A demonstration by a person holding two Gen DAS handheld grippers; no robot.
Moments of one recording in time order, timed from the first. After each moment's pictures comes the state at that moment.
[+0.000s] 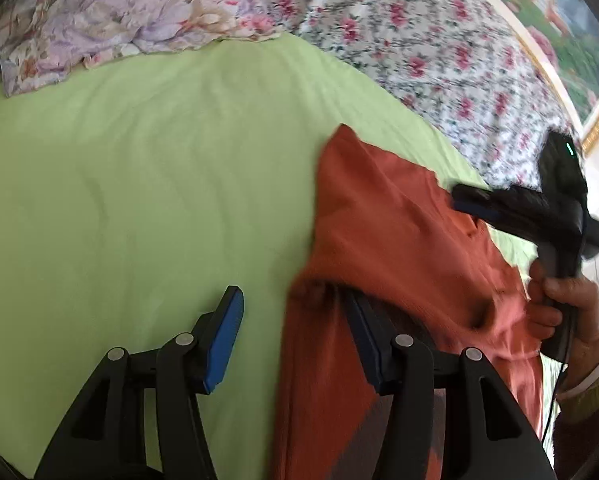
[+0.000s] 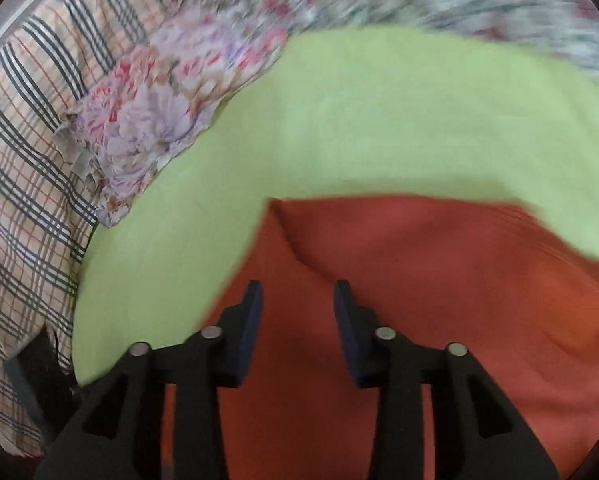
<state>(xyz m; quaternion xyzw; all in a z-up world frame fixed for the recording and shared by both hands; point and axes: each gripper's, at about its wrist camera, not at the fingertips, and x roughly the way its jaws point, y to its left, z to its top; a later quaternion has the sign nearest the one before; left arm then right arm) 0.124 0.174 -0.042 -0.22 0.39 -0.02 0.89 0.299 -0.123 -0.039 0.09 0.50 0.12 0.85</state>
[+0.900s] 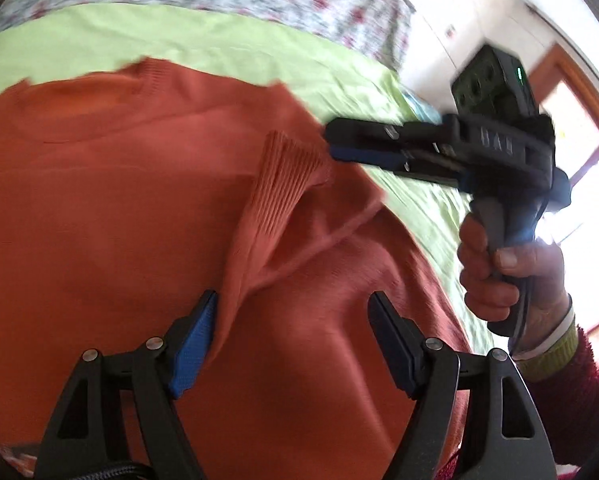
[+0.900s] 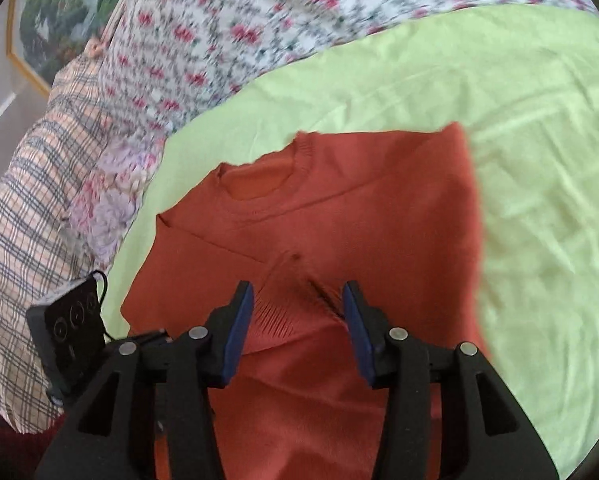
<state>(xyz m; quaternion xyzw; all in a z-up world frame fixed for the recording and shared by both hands) 0.165 -0.136 -0.035 -0.04 0.49 -0.40 0.77 0.089 -0.327 -0.014 0.26 0.42 0.00 0.87</state>
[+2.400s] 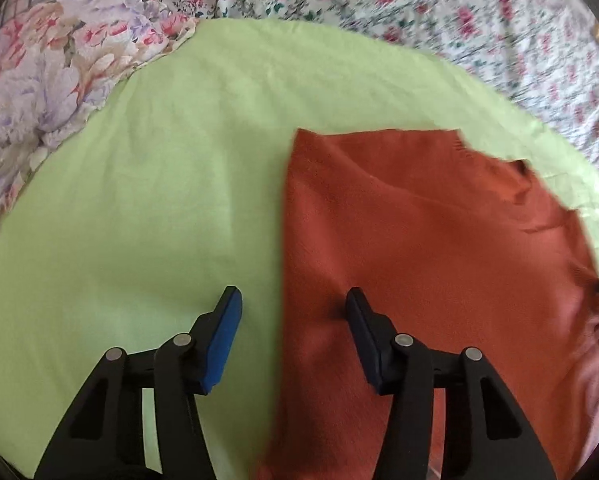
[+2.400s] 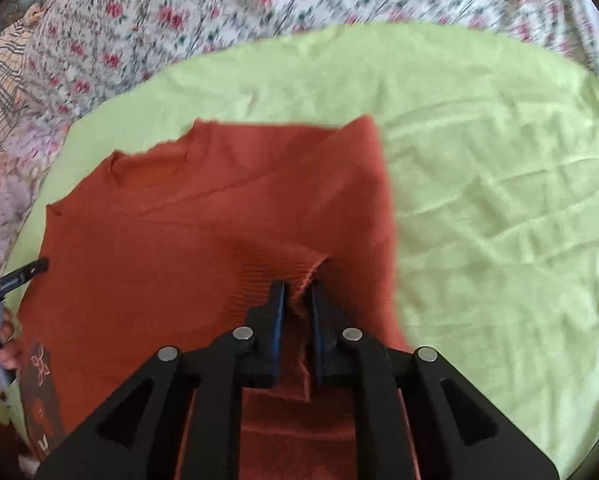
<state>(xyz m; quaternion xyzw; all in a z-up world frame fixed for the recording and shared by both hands) 0.222 0.116 -0.033 -0.06 0.47 -0.02 0.88 0.086 -0.310 -0.035 0.14 0.43 -0.17 0.88</state>
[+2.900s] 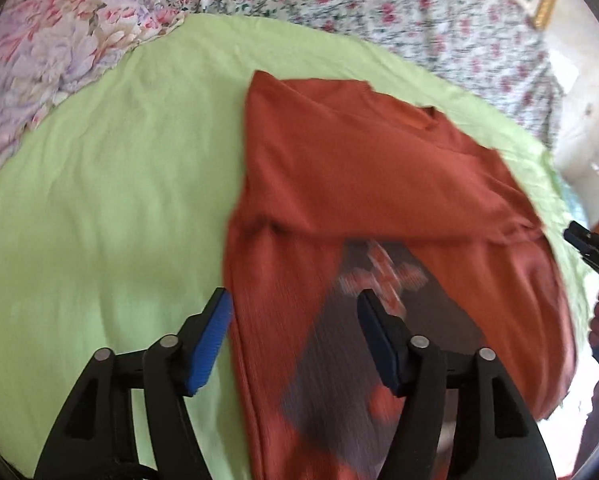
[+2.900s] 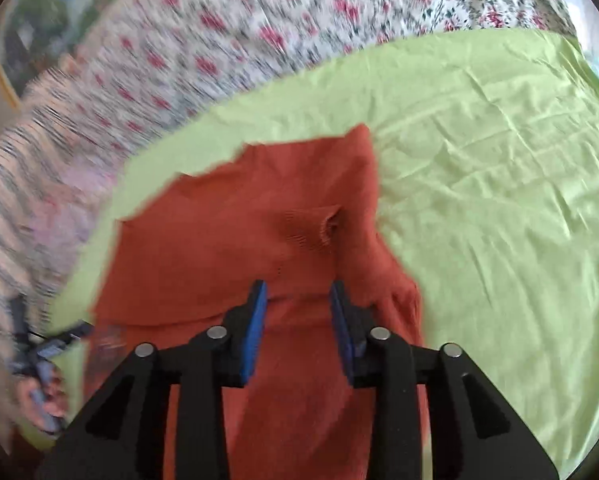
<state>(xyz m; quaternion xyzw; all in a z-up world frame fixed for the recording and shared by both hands) 0.073 0.116 -0.028 -0.07 0.47 -0.10 0.87 -0.029 -0.297 0.000 0.24 0.36 -0.09 0.90</state>
